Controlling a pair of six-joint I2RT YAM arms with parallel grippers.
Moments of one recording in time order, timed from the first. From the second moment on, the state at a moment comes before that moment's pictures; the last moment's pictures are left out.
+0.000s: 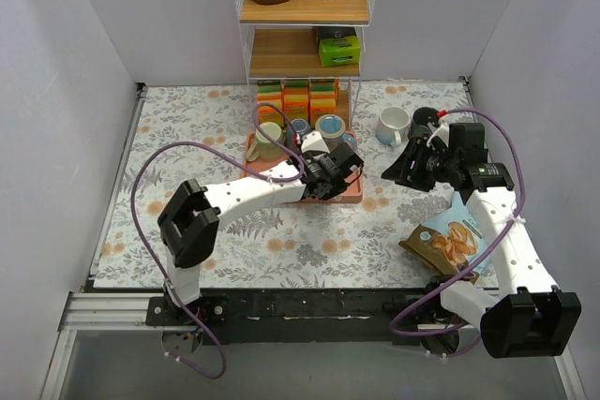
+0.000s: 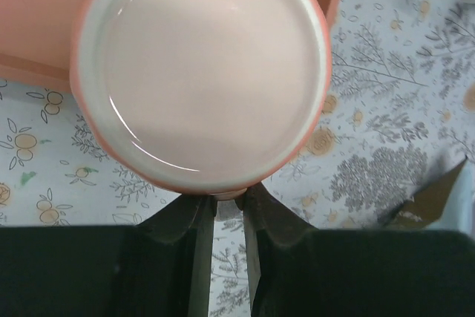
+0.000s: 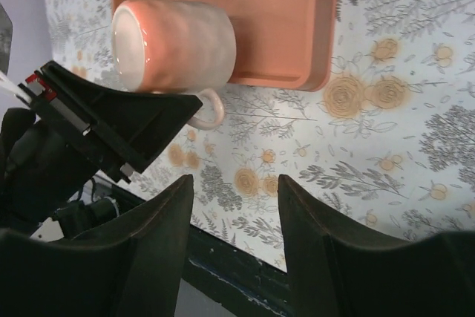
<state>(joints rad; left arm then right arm) -1.00 1.91 1.59 -0.73 -0.46 -1.31 0.08 1.07 0.99 -0.73 -0.51 0.45</state>
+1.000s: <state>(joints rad) -0.96 1.34 1.24 0.03 -0.18 -0.88 0.21 1.10 0.89 0.38 -1.28 1.05</state>
